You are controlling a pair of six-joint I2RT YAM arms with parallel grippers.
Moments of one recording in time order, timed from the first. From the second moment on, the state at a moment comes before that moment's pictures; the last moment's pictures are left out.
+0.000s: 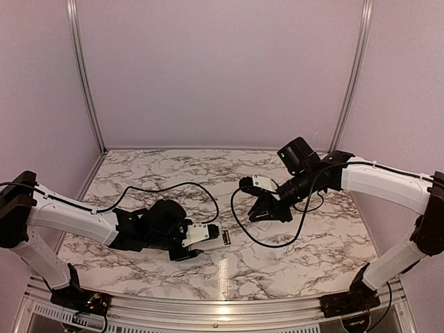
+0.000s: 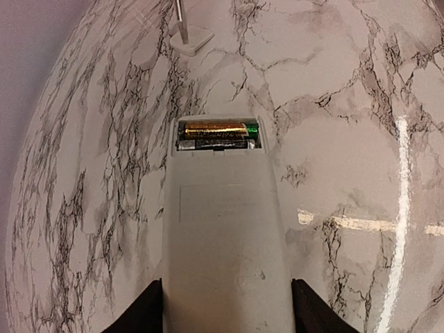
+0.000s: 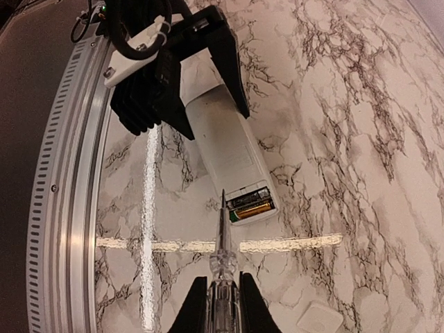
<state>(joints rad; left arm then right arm) -1.09 1.56 0.75 0.04 -0.08 0.44 0.72 1.44 1.16 -0.70 -0.60 -0.63</state>
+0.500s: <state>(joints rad) -1.09 1.55 0.76 0.01 -0.09 0.62 0.75 1.56 1.15 -0.61 -0.48 -0.66</state>
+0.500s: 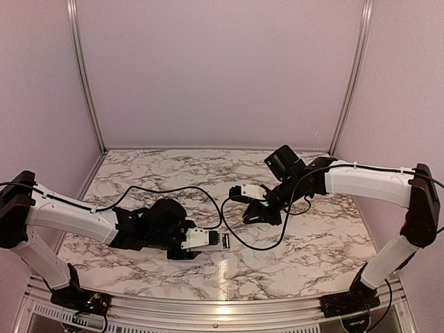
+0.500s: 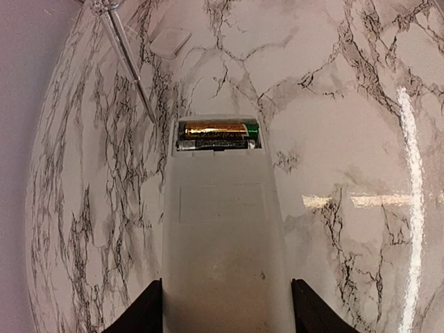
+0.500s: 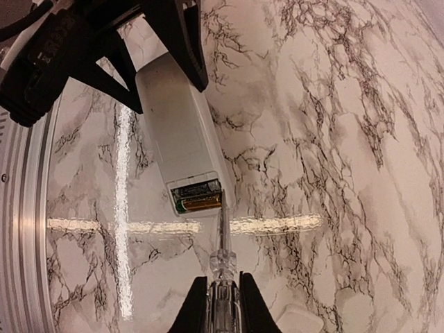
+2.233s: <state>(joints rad) -1.09 1.65 0.87 -0.11 -0.02 0.55 0.80 1.61 1.15 -0.62 -0.40 -0.58</state>
